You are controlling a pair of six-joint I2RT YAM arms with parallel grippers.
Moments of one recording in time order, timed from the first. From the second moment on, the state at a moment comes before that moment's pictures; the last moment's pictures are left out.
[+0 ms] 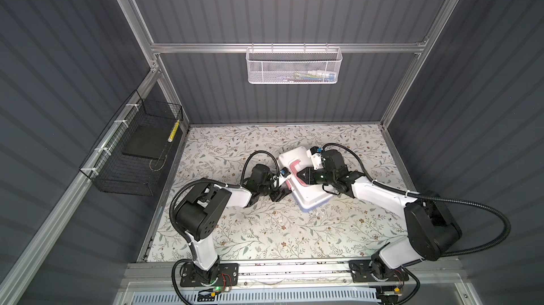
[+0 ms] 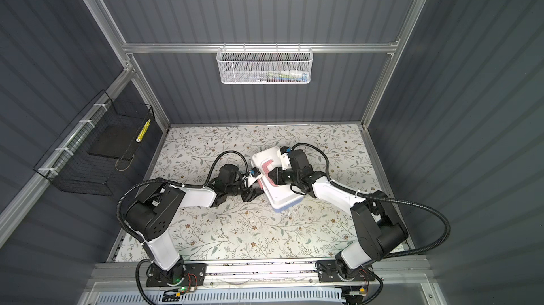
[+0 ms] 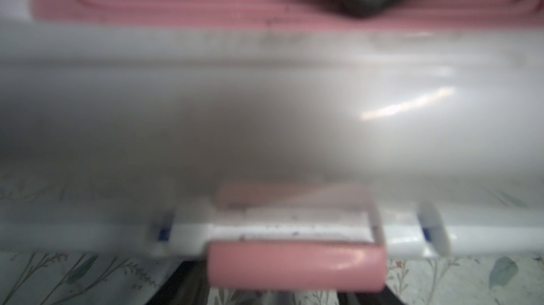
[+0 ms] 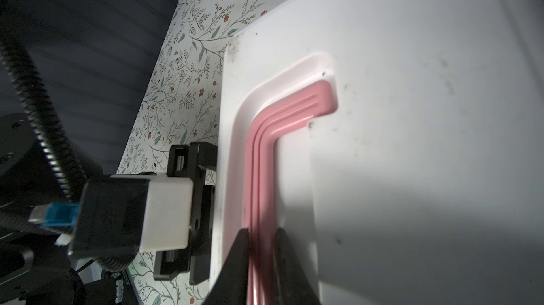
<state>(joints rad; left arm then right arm) -0.58 1.79 0.76 0.40 0.47 0.35 0.54 1.54 0.88 -0.02 -0.38 0.50</state>
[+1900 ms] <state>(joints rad) -0.58 1.80 0.76 0.41 0.51 0.31 0.54 1.55 0.89 -0.03 -0.38 0.52</state>
